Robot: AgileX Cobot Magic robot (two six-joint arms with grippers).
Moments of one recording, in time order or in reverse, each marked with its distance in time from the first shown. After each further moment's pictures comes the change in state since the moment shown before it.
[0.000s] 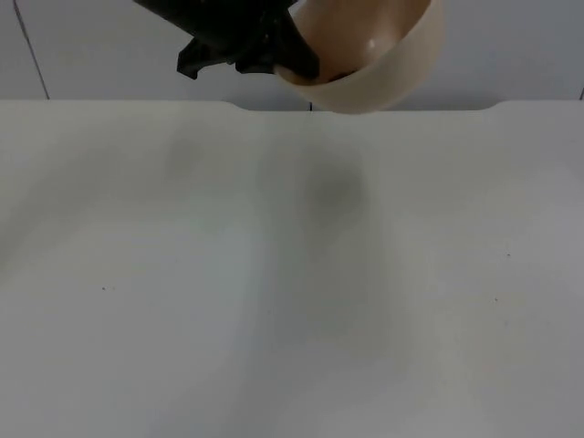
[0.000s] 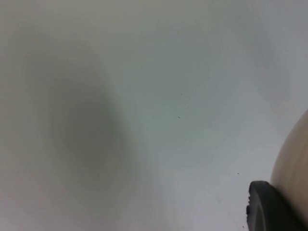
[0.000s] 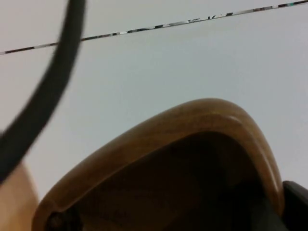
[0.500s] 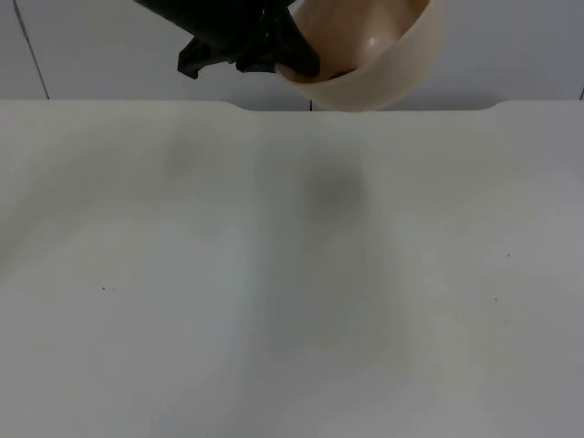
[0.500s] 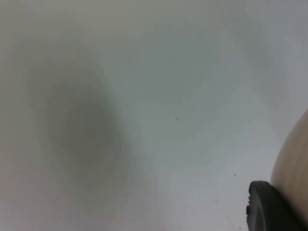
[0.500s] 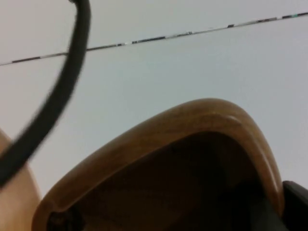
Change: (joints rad) right arm 0.017 -0.014 -0.014 0.032 -0.007 -0.038; left arm 0.000 0.000 0.000 -0.008 0.000 0.000
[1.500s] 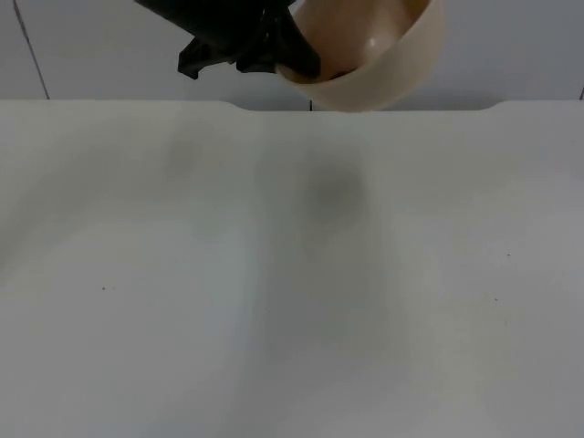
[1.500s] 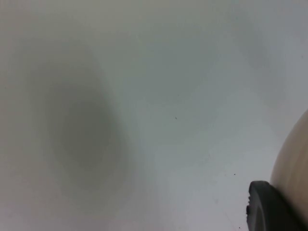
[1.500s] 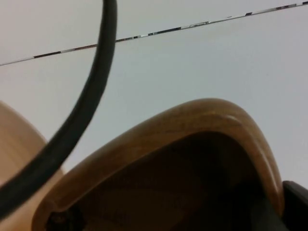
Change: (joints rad) right arm 0.011 -0.003 0.000 0.079 0.012 -0.011; left arm 0.000 0.000 0.000 0.000 0.002 0.002
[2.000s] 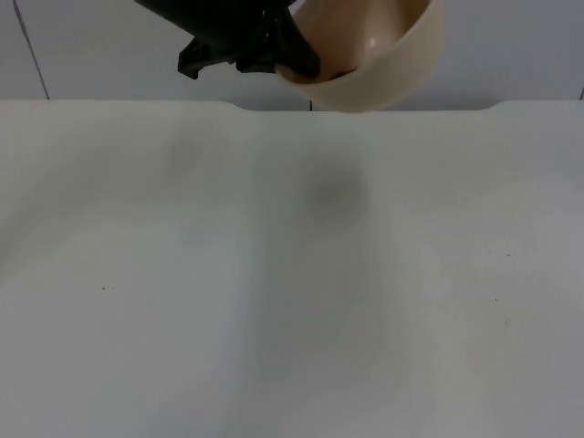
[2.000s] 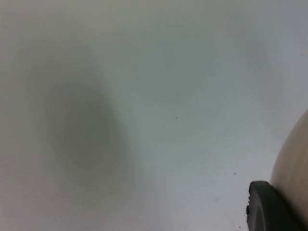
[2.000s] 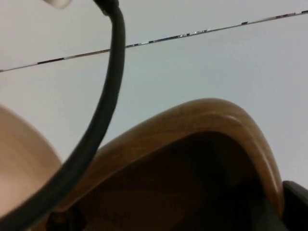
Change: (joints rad) right arm 0.024 0.002 0.000 0.000 0.015 0.000; left arm 0.000 0.000 0.000 0.002 0.002 0.000
